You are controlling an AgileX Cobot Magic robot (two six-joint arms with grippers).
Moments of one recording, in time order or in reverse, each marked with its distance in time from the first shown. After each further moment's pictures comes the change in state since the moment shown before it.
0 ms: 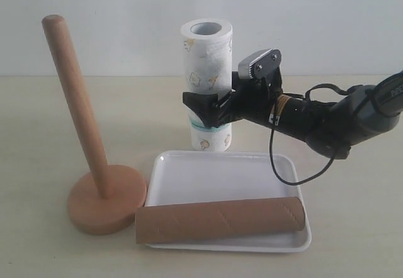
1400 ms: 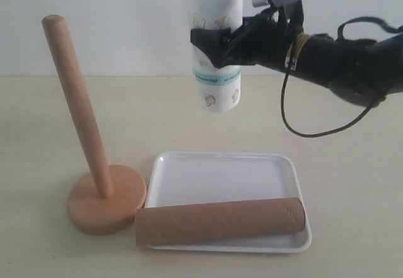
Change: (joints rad) left arm 0.000 0.000 0.000 0.000 0.000 0.000; right arm -0.002 -0.292 -0.004 -0.053 0.212 0.177
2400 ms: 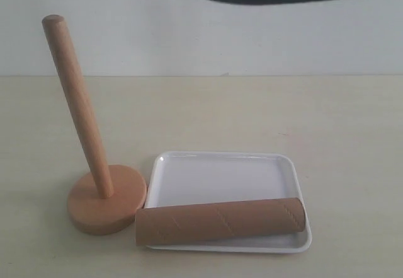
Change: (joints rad) left arm 0.000 0.000 0.000 0.000 0.000 0.004; right arm 0.598 -0.383 -0.400 -0.152 0.646 0.352
